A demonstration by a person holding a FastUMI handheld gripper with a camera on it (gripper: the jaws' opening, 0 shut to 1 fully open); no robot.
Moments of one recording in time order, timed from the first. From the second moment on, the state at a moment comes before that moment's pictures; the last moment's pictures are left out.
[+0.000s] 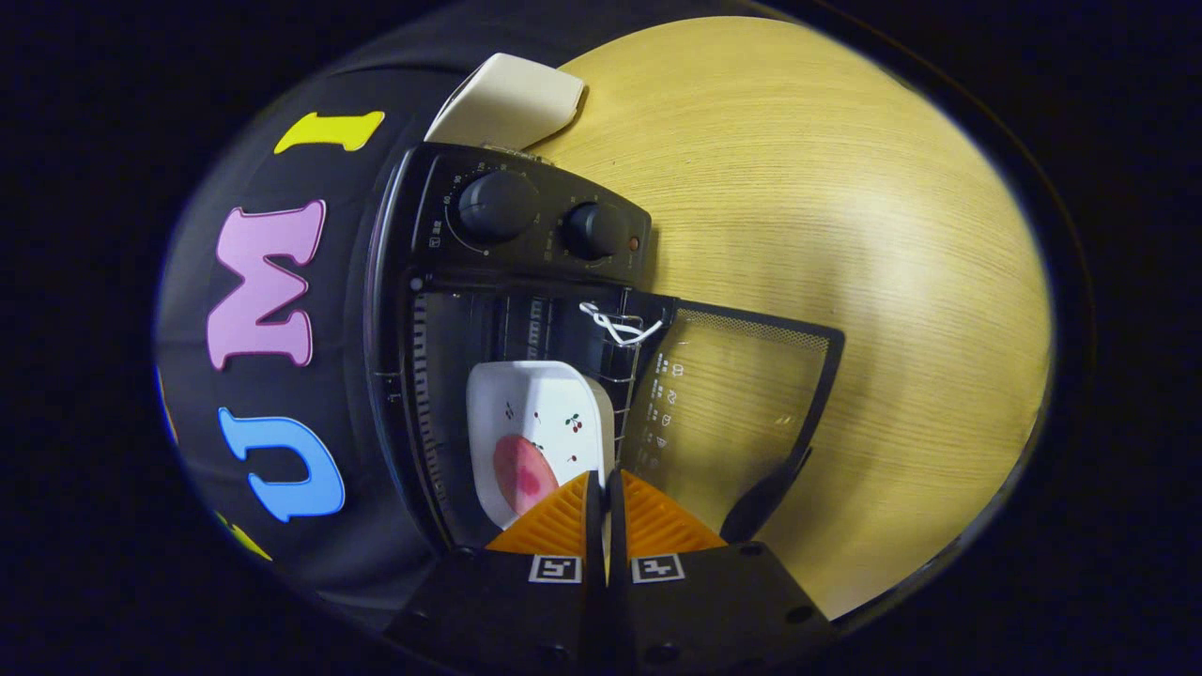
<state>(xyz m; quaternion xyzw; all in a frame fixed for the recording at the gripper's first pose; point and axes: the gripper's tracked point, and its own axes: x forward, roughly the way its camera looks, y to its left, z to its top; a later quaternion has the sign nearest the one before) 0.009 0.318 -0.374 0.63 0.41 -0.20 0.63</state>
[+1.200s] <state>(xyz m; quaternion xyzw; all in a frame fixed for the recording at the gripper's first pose) 0.001 0.317 -0.349 0.68 0.37 -0.13 0.62</state>
